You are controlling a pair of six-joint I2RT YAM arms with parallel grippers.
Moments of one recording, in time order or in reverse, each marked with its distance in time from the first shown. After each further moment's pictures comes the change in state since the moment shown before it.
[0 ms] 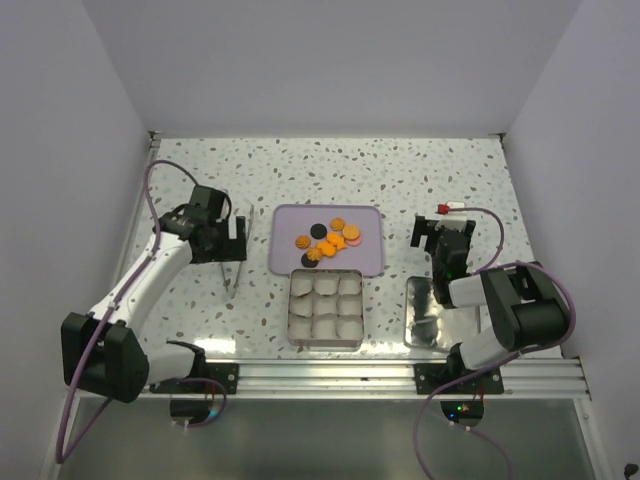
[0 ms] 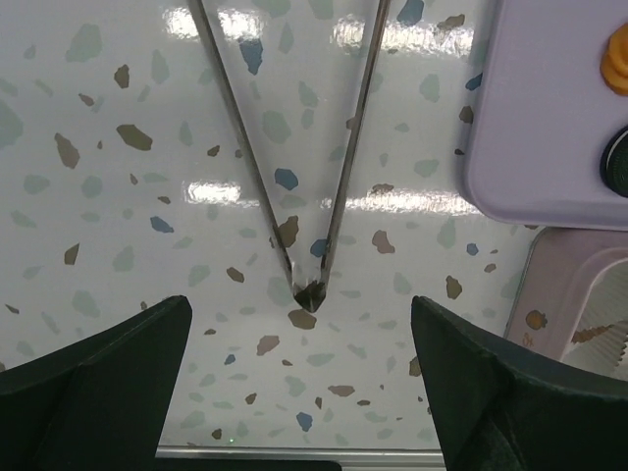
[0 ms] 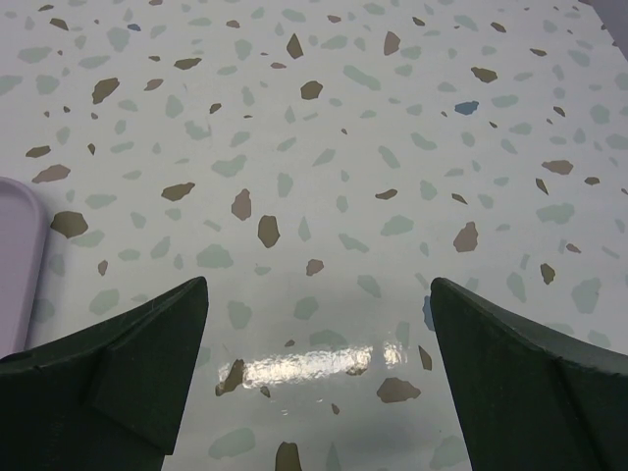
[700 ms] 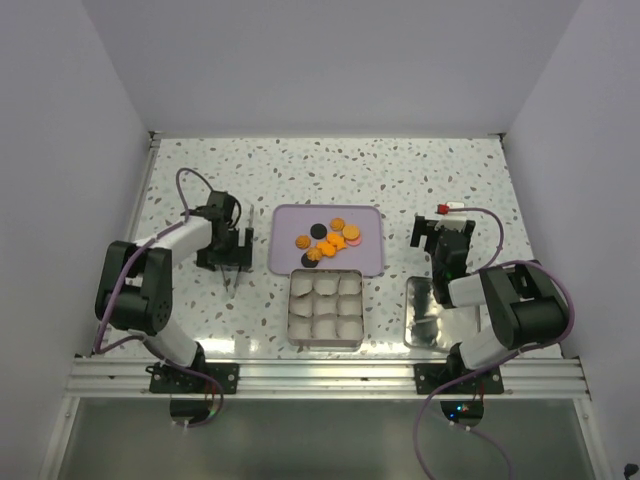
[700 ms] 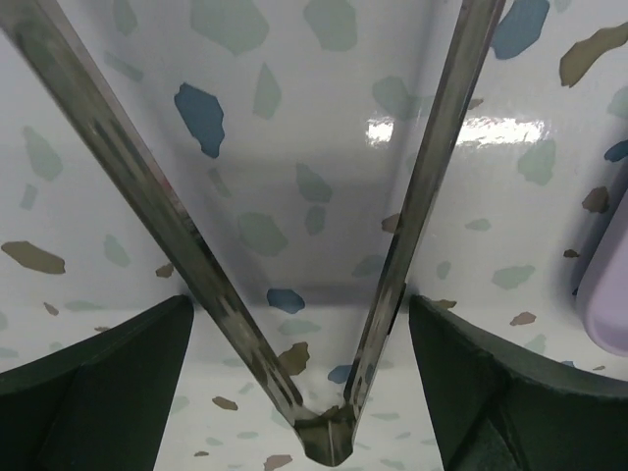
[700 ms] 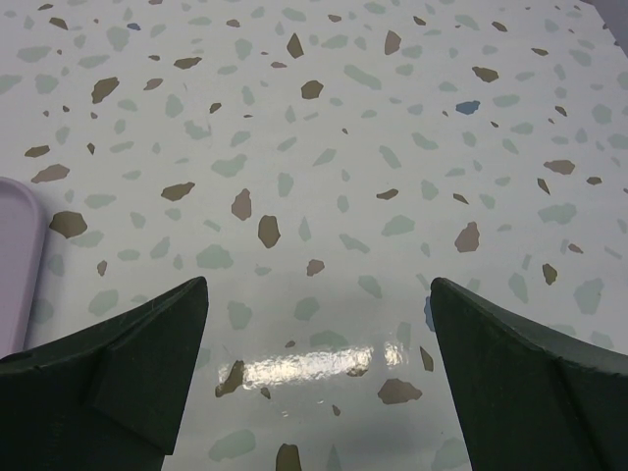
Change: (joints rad) left arm 0.068 0.406 -0.065 0.272 0.075 0.108; right arm 0.000 0.013 0.000 0.015 0.000 0.000
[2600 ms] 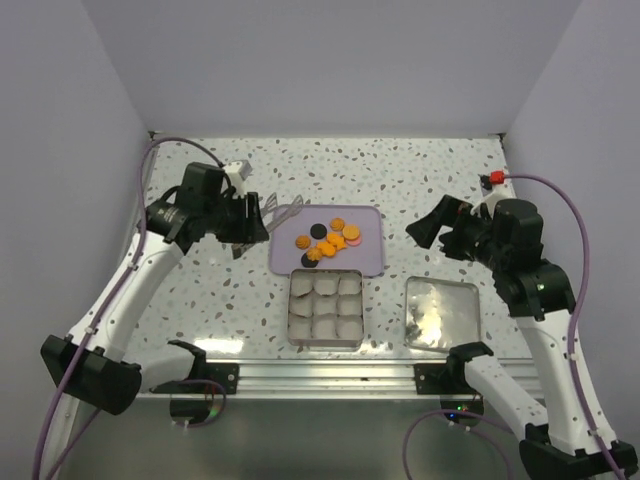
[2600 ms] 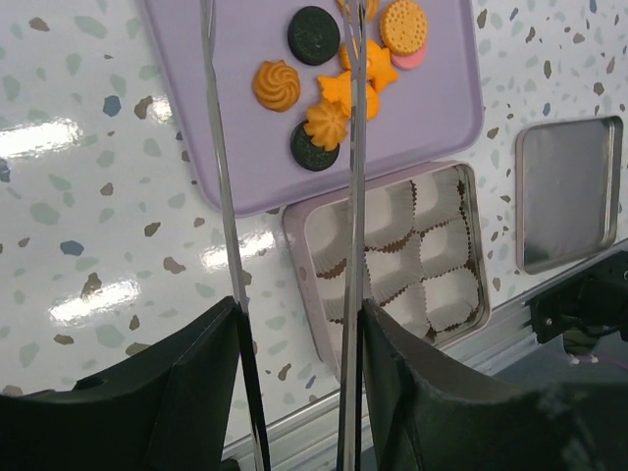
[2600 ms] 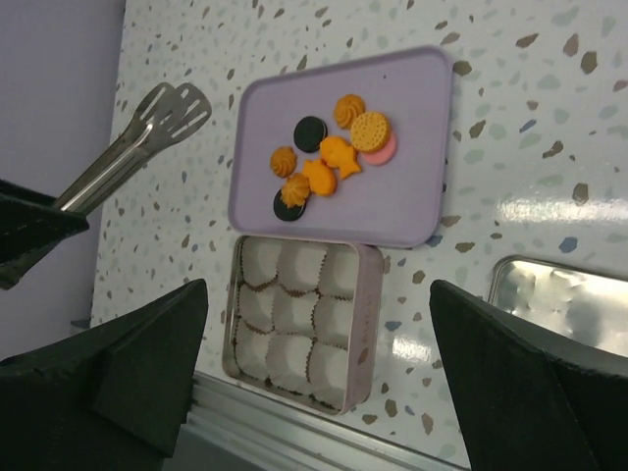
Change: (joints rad) left arm -0.158 -0.445 0.314 -0.290 0.296 -0.132; right arm 0.033 -0.763 0.813 -1.805 -0.517 0.513
